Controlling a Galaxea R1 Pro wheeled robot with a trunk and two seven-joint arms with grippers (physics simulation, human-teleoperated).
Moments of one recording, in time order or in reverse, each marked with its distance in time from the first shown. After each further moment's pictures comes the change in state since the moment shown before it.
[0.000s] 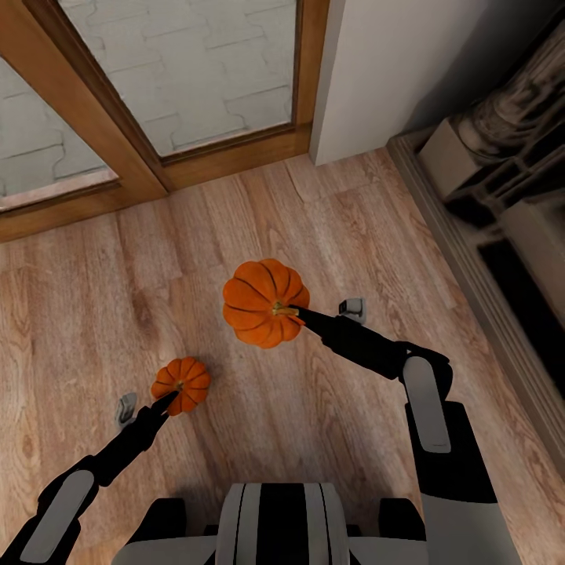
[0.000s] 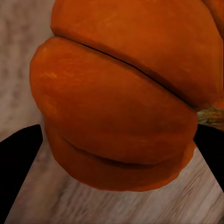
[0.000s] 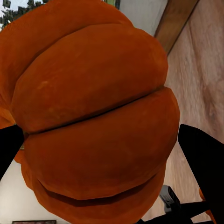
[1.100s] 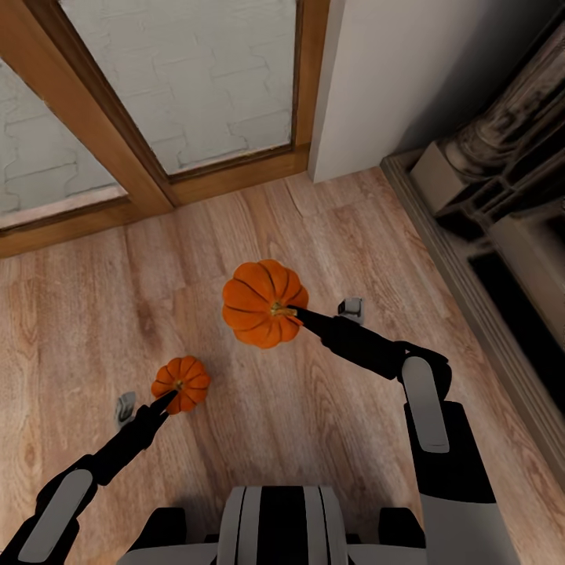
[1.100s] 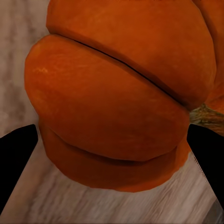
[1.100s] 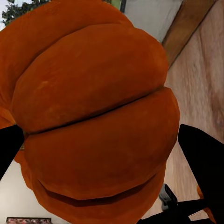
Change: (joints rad) left arm 0.000 0.005 0.001 -0.006 0.007 0.007 -0.011; right arm 0.000 0.004 0.000 0.001 0.009 0.000 -0.004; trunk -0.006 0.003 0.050
